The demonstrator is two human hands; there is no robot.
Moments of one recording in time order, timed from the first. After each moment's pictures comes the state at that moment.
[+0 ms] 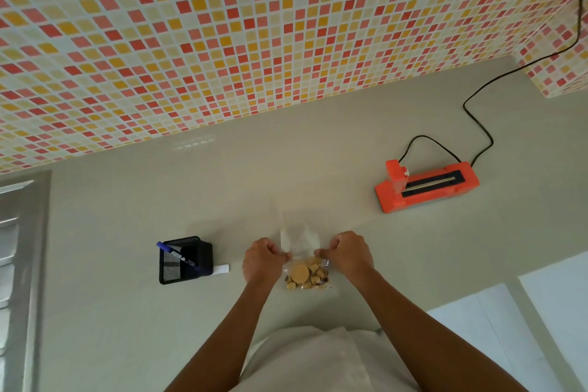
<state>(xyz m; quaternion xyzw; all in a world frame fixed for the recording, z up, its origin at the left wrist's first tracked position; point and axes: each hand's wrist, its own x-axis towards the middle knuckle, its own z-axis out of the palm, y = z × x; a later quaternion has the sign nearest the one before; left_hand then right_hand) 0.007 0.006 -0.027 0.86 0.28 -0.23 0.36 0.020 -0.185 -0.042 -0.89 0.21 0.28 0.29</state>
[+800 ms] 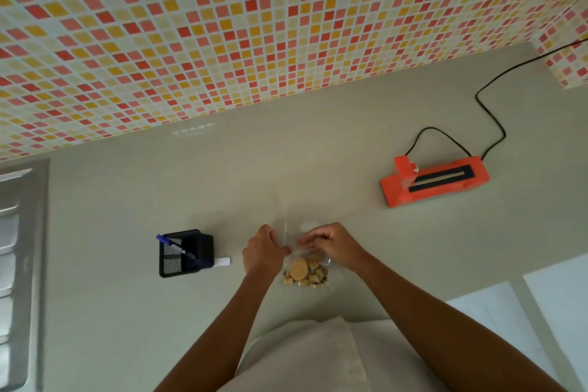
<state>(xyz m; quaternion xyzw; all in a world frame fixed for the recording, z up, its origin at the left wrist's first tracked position) 0.013 0.010 -0.040 0.89 0.23 -0.23 0.31 0.031 -0.170 -0.051 -0.71 0.08 0.32 0.62</state>
